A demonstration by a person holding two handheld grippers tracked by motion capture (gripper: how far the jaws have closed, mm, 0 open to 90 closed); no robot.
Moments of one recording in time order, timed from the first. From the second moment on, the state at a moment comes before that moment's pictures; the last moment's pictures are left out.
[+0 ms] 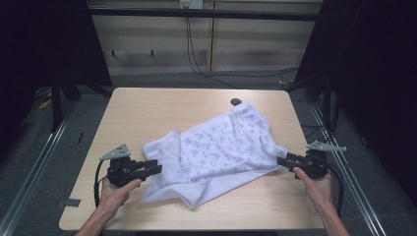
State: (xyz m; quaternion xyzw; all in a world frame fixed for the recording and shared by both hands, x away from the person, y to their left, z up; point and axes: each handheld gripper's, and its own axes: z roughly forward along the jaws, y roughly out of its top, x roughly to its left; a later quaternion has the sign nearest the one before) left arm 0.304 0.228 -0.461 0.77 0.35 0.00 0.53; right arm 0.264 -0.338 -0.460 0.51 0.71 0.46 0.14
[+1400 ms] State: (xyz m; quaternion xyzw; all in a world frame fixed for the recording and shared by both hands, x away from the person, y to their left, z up) left arm 0.330 0.227 -0.508 0.81 0.38 -0.01 0.44; right arm 0.232 -0.093 -0.494 0.23 0.86 0.45 -0.03
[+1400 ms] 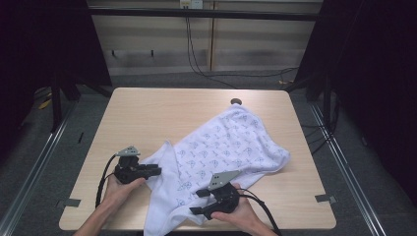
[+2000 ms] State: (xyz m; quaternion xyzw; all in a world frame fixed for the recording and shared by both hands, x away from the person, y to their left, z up) left arm 0.301 0.191 -0.503 0.84 0.32 -0.05 0.43; right arm 0.287 -0.234 -0.493 0.42 0.80 0.41 0.10
